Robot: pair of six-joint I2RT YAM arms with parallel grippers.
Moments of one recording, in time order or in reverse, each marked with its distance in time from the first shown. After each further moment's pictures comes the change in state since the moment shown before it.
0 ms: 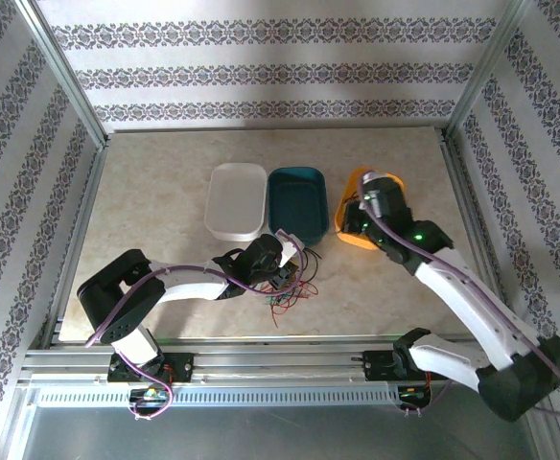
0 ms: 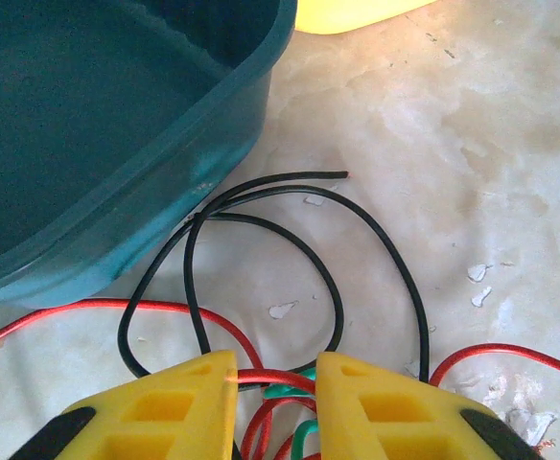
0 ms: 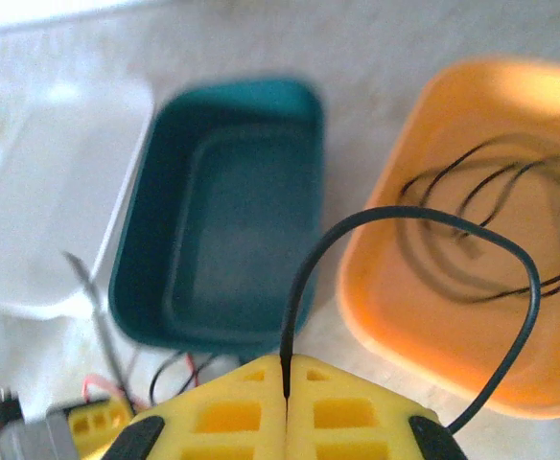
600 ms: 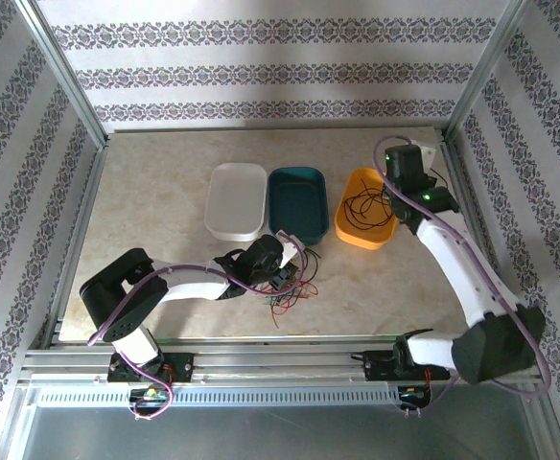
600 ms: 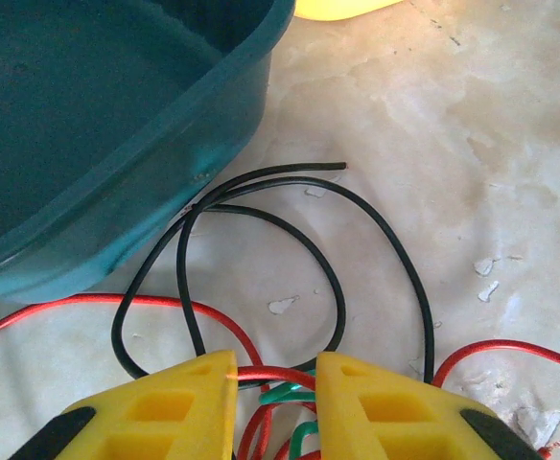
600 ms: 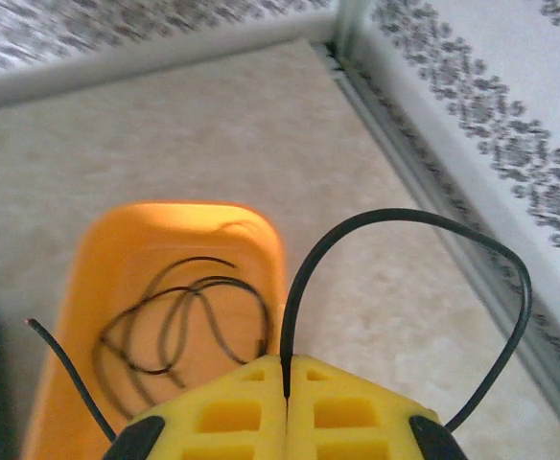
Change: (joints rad) left arm -0.002 0.014 0.002 0.000 0.000 0.000; right arm -0.241 0.256 0.182 -0.060 0.412 -0.061
